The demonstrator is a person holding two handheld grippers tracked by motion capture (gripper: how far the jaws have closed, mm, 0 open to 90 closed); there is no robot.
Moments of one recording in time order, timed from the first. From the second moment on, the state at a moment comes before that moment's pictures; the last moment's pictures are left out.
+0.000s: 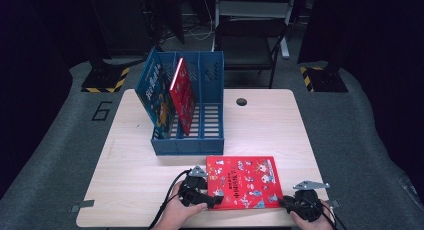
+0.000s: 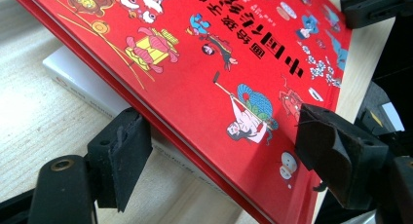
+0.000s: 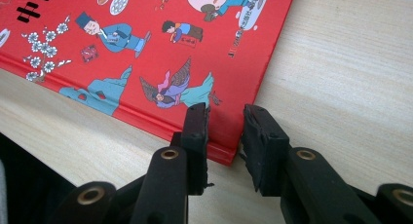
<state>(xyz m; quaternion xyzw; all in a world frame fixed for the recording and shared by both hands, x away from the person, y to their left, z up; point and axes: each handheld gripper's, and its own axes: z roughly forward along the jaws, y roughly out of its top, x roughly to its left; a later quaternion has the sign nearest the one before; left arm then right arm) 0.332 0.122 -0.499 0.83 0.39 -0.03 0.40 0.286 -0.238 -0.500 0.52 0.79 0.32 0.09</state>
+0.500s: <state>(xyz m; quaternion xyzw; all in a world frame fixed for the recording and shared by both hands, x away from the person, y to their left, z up) 0.335 0.123 -0.499 0.82 0.38 -0.03 0.41 0.287 -0.243 -0.502 0.53 0.78 0.33 0.07</state>
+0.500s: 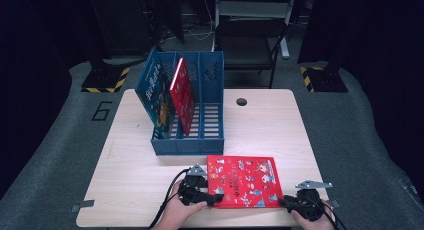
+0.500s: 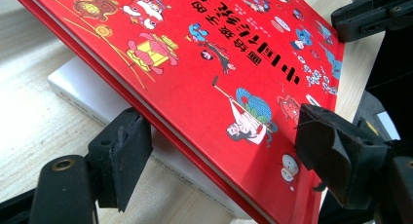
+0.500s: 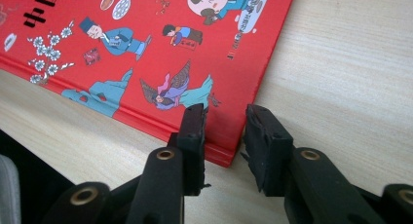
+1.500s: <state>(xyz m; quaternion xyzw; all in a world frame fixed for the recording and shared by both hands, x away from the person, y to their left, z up) 0.337 0.125 -0.503 0.82 0.40 -0.02 0.40 0.290 -0.225 -0.504 0.46 0.83 0.31 0.07</state>
